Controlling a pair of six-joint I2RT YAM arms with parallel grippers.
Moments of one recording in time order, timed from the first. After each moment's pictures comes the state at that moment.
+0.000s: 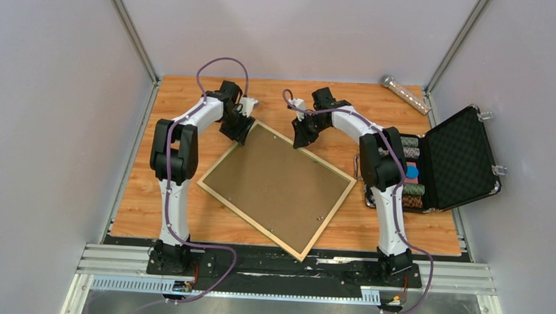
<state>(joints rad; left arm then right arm) -0.23 2.17 1.71 -0.78 0.21 0.30 0.37 2.31 1.84 -0.65 -0.65 -0.44</state>
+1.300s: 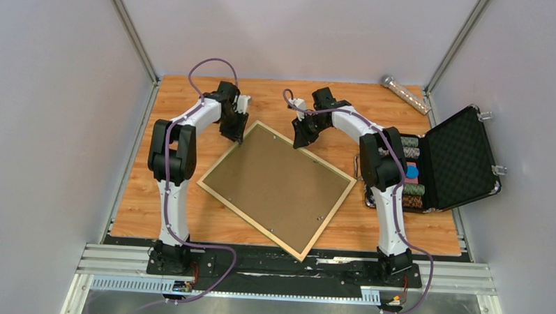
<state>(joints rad) -0.22 2.15 1.67 -0.72 0.18 0.07 0.37 2.31 1.84 -0.64 -0.65 -0.43</state>
